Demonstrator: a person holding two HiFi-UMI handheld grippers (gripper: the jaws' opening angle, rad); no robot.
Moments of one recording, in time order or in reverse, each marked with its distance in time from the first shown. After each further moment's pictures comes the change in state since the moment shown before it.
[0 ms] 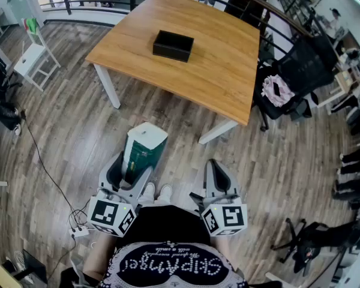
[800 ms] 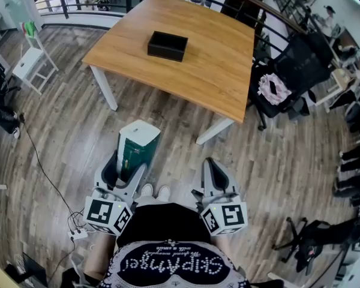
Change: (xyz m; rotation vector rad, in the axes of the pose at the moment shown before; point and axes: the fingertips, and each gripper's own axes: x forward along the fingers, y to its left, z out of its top) left arm -0.008 -0.006 -0.002 -0.013 -0.031 0.034; right arm -0.017 -0.004 0.000 0.007 -0.039 0.034
